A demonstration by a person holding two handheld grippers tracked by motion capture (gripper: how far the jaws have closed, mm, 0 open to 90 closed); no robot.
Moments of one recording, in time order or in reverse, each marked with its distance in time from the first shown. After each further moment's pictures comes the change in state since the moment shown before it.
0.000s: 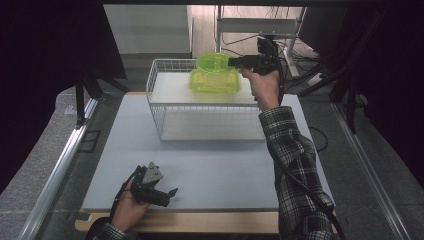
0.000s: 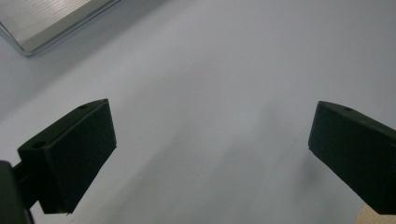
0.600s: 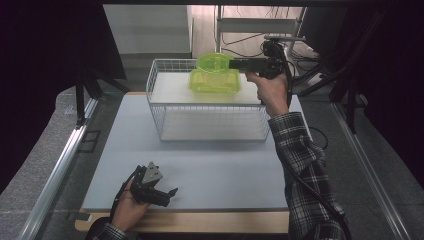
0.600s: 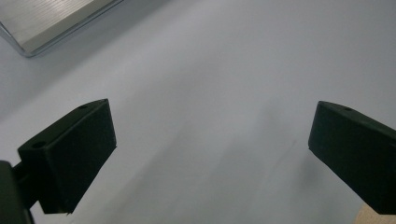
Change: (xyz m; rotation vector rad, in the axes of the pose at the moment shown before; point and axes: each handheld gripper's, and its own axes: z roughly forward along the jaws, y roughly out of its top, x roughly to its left) left arm 0.000 0.000 -0.001 -0.008 -0.004 -0.006; right arm -0.002 -0.008 -0.019 0.002 0.084 -0.055
